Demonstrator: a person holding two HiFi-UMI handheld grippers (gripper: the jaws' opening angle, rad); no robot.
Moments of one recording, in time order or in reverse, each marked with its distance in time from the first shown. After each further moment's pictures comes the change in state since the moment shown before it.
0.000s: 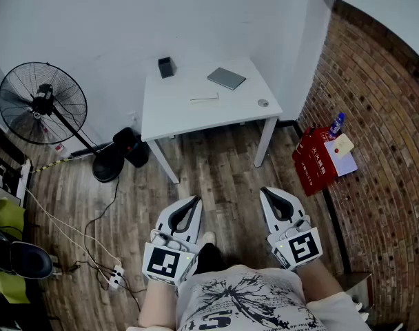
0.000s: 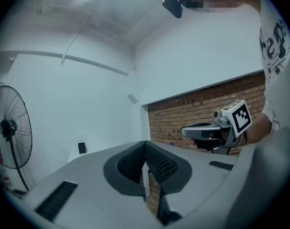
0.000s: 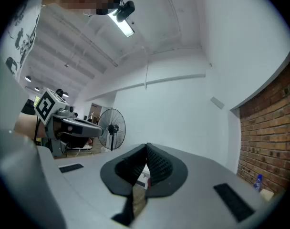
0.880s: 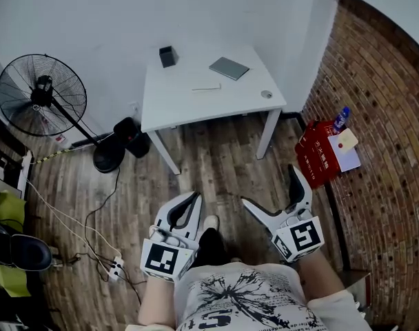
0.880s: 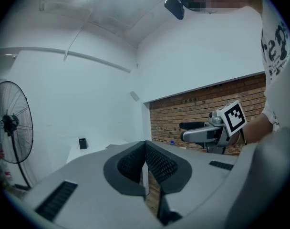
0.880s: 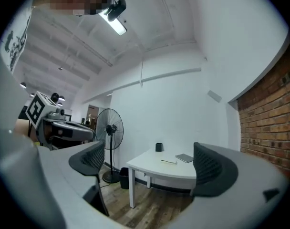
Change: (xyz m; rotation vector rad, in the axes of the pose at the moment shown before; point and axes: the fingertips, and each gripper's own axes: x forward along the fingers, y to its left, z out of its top) left arm 0.010 0.002 -0.023 0.001 0.112 0.006; right arm 0.020 -0.026 -0.013 0.070 0.017 -0.018
